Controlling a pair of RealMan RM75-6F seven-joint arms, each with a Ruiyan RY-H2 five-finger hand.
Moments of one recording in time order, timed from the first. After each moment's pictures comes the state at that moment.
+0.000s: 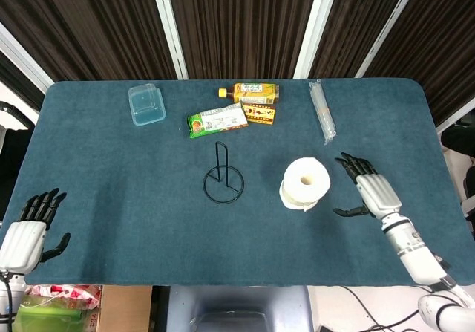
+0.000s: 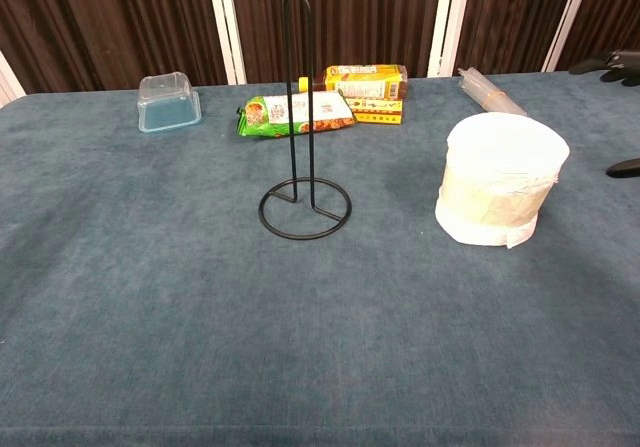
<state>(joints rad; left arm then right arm) -0.15 -1.13 -0.04 -1.58 1.52 1.42 0.02 0.45 -1.16 0.17 -1.57 -1.35 0.96 0.15</state>
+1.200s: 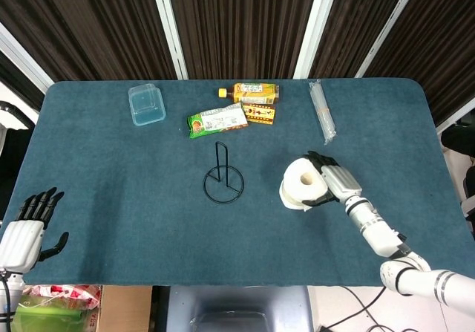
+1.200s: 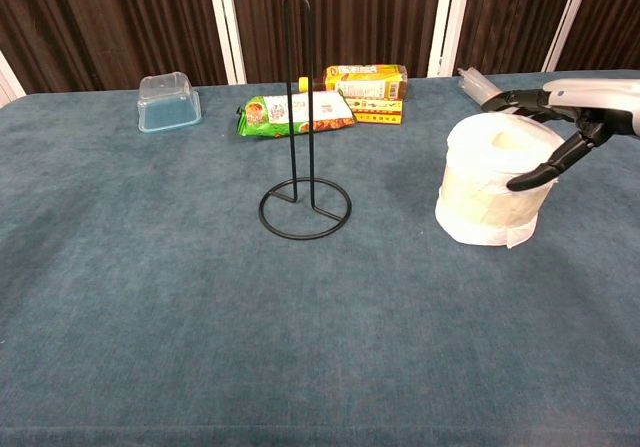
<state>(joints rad) -0.15 -1.13 -0.03 -1.58 1.51 1.43 0.00 0.64 -1.31 0.20 -1.45 -1.14 0.75 0.14</state>
